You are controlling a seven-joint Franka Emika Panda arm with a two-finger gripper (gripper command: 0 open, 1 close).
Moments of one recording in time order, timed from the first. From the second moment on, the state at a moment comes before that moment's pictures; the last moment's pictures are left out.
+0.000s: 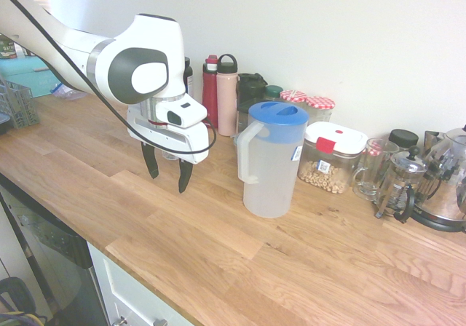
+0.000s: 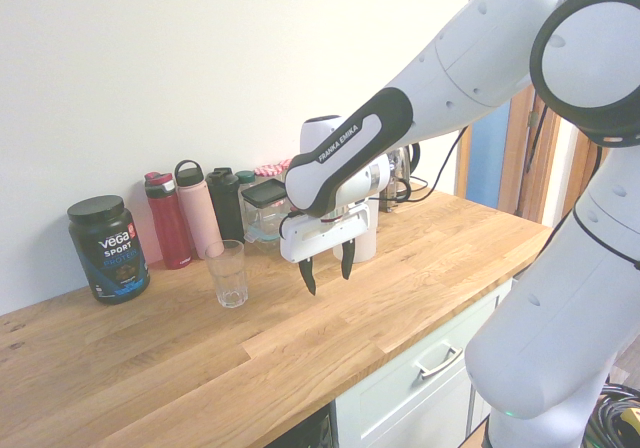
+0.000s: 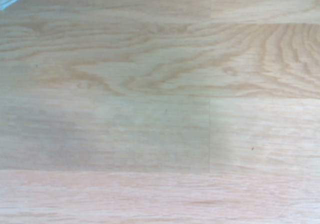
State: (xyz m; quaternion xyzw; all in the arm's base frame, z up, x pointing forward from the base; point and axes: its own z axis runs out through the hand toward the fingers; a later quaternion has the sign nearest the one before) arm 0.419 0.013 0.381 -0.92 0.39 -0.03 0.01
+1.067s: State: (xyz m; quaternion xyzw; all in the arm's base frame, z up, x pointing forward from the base) arm 0.399 -0.118 0.572 -0.88 0.48 -0.06 0.03
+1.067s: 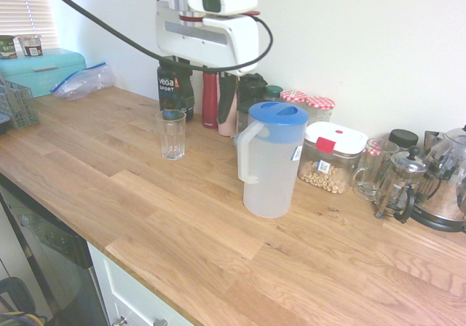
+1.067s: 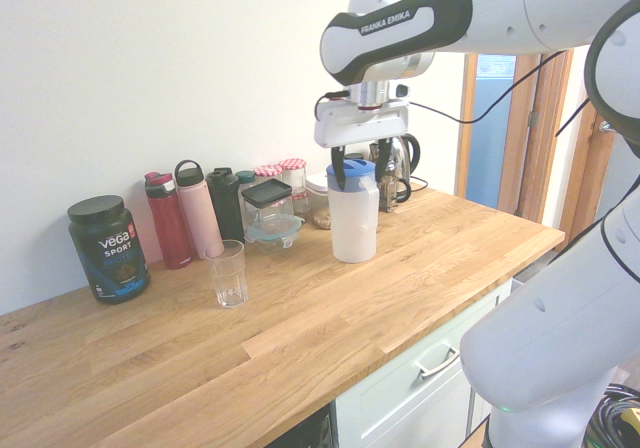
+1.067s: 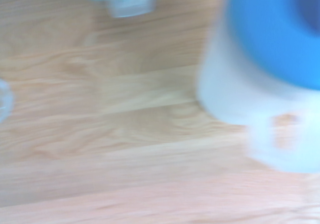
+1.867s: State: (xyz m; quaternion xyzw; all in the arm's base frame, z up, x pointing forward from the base) arm 0.455 -0.152 0.492 -0.89 0.45 -0.06 0.02
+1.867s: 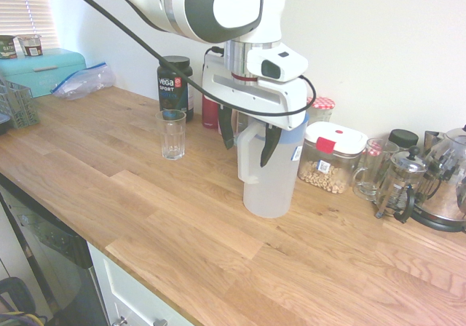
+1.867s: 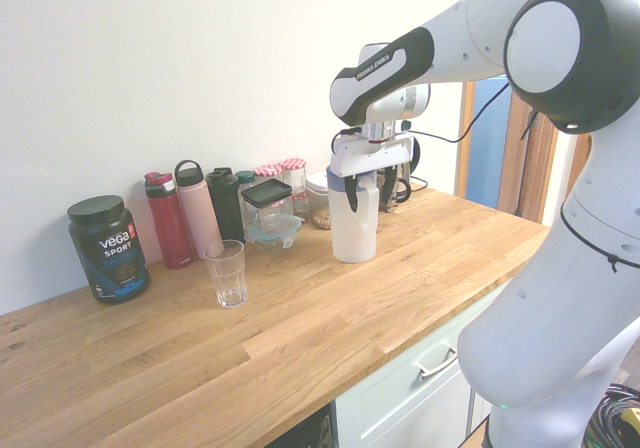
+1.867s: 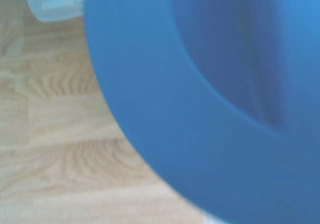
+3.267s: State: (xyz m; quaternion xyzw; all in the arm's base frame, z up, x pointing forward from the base) arm 0.467 -0.140 0.487 -0.90 0.44 -0.08 0.01
